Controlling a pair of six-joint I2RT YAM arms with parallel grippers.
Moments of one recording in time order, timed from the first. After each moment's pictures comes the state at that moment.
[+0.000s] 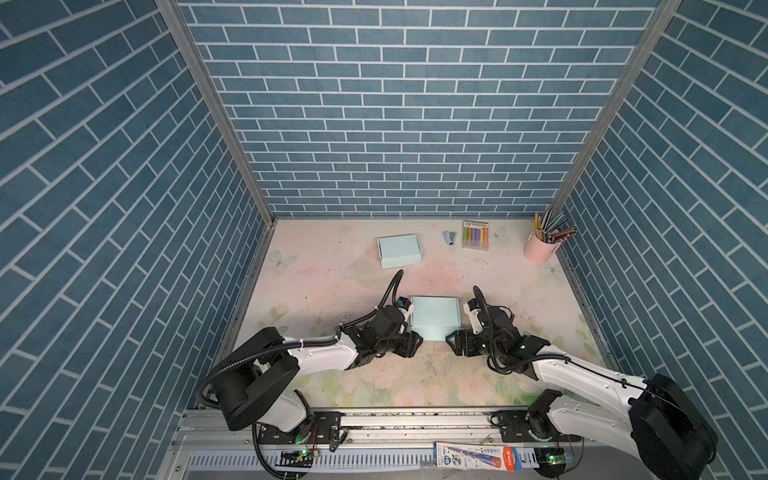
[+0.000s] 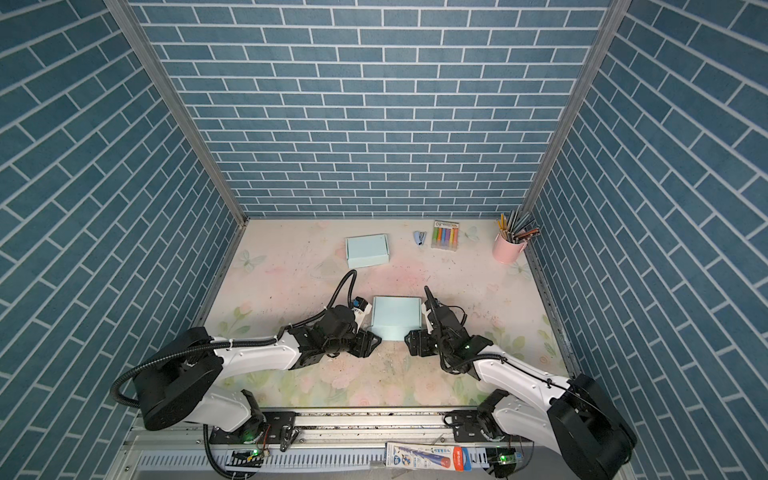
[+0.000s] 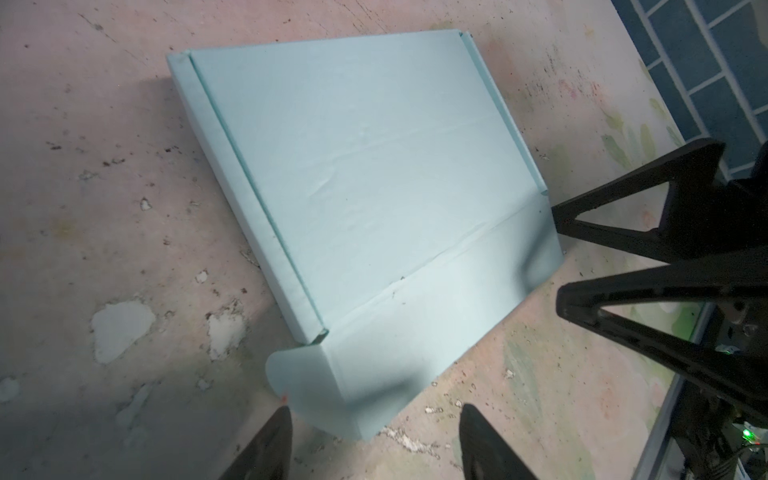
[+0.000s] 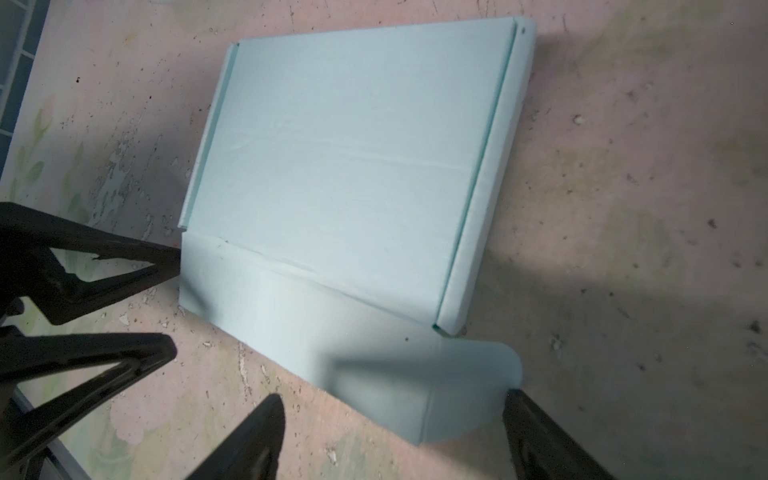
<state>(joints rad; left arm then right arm) -0.89 1.48 0.57 0.15 0.12 -0.51 0.72 1.10 0.39 -0.14 -0.11 0.53</state>
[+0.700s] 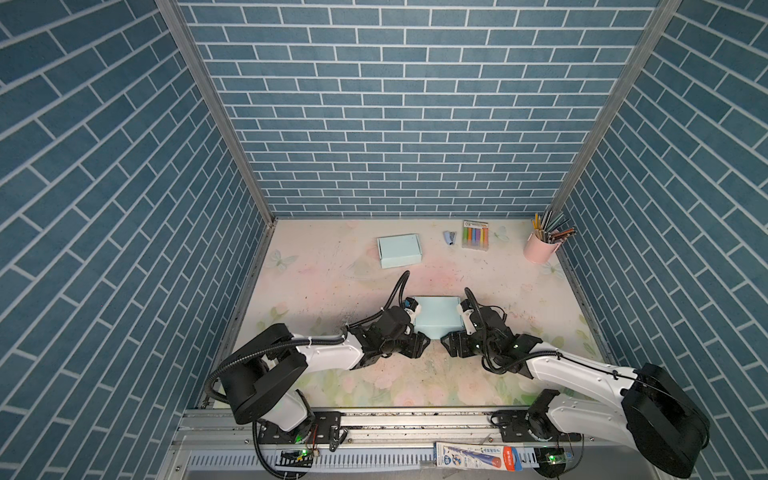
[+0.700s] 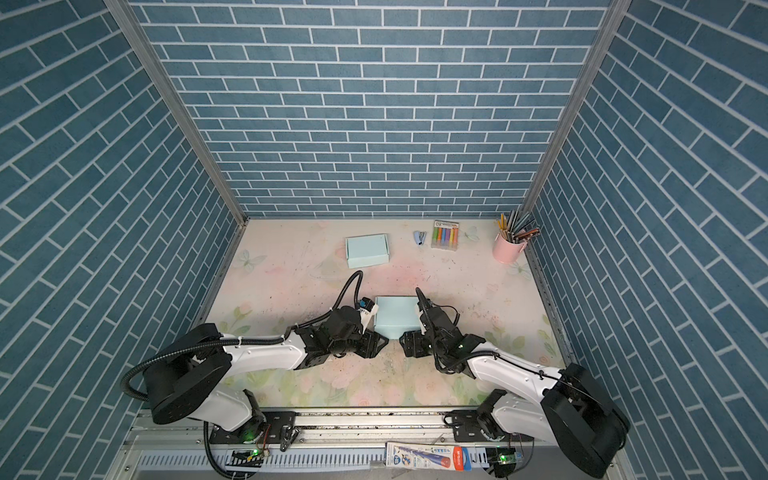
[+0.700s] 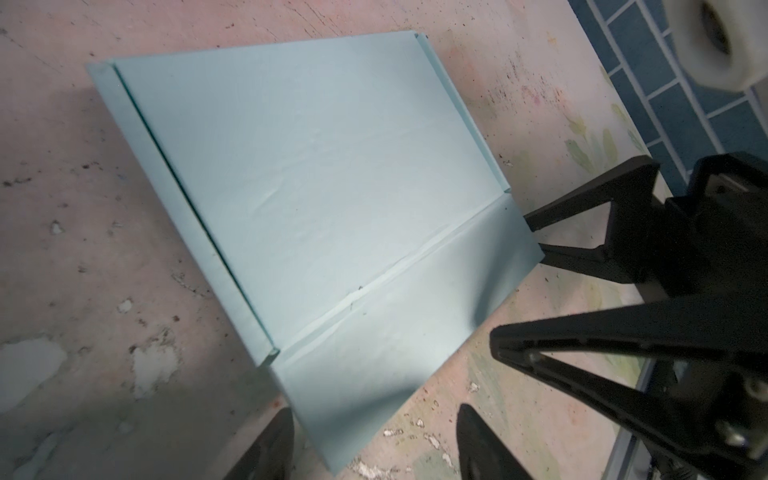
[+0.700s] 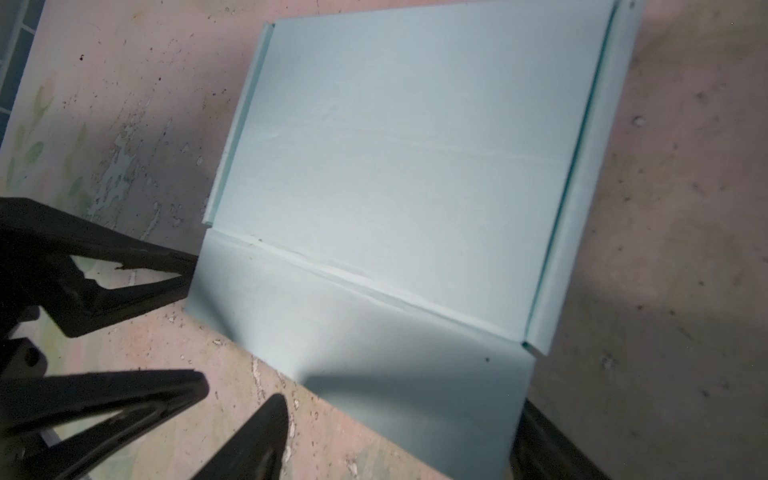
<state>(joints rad) -0.93 1.53 0.60 0.21 0.14 -0.54 0.78 1.15 0.42 -0.12 -0.07 0.54</state>
